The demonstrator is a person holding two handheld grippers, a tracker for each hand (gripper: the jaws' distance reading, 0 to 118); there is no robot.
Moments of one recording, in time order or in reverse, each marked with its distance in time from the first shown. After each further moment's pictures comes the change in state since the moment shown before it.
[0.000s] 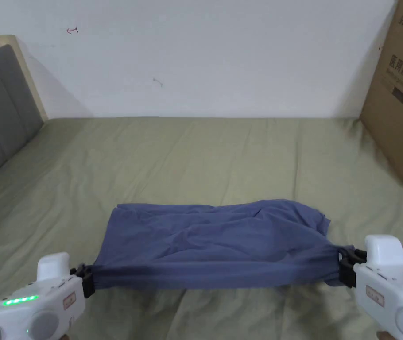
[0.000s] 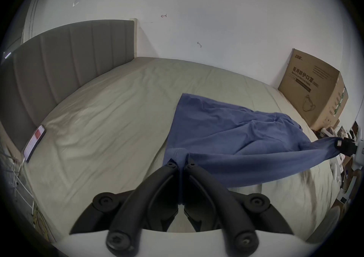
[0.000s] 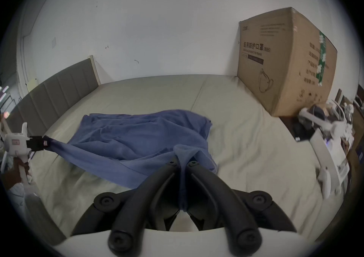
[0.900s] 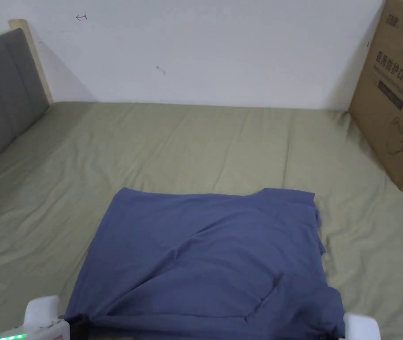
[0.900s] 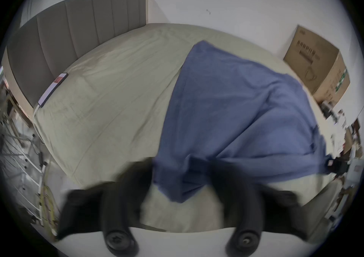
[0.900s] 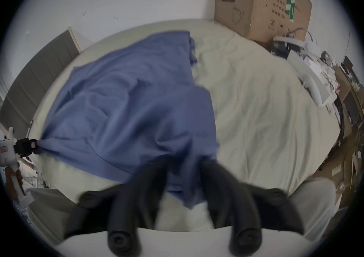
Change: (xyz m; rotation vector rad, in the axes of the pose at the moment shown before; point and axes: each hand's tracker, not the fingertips) left arm -0.026 -0.108 0.088 -0.231 0.038 0.037; right arm -0.033 -0.147 0.079 -0.333 -0.136 -0.115
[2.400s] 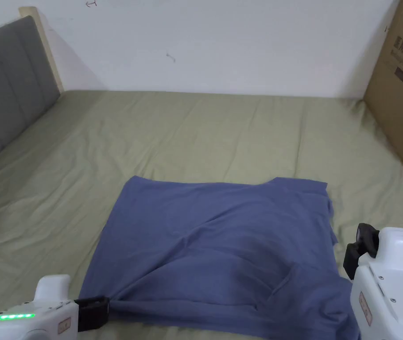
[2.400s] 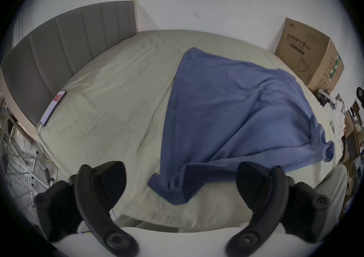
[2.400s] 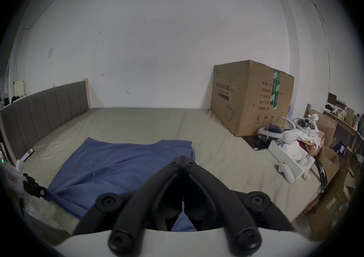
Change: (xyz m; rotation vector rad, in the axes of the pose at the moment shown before) left arm 0.001 0.003 0.002 0.020 0.019 -0.129; right arm -0.048 0.067 0.112 0.615 -0.079 0.088
